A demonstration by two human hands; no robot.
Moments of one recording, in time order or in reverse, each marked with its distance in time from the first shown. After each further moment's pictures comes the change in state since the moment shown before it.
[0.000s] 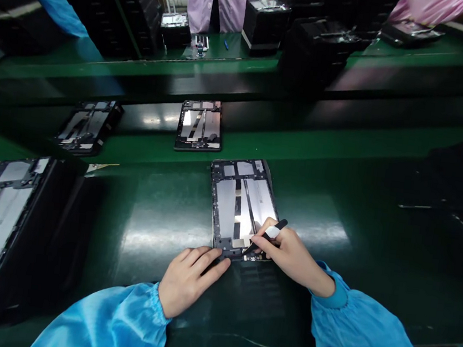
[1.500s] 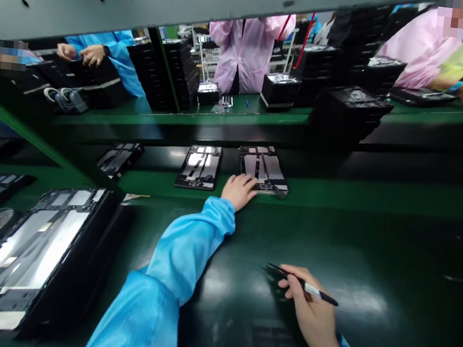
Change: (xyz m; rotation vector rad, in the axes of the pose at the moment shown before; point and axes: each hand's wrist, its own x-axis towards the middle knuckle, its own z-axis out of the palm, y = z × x) left_hand 0.219 -0.165 0.054 0.062 -0.021 -0.478; right_hand 0.010 0.048 0.016 0.029 0.607 -0.361
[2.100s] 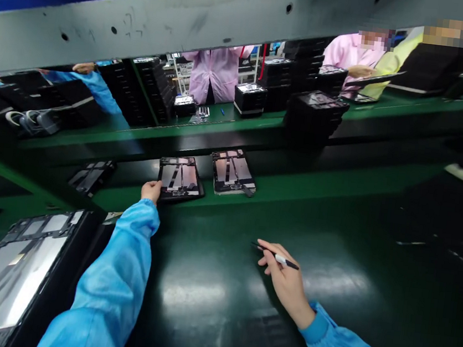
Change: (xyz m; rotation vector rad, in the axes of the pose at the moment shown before) left_hand -0.040 -0.159 -0.067 -0.647 0.193 -1.026; right_hand 0.022 0.007 0.019 0.149 0.005 0.102
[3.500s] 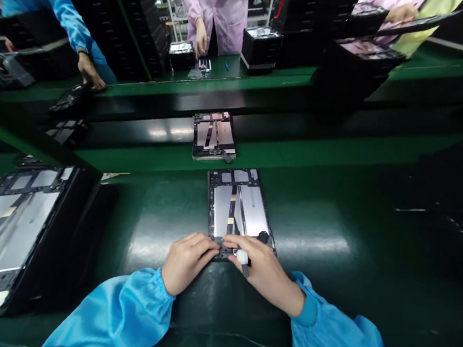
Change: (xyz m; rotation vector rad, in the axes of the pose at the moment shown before) left_hand -0.265 -0.087 -0.004 0.288 -0.484 1.104; right_hand -0.041 -0.054 0.017 -0.350 -0.542 -0.215
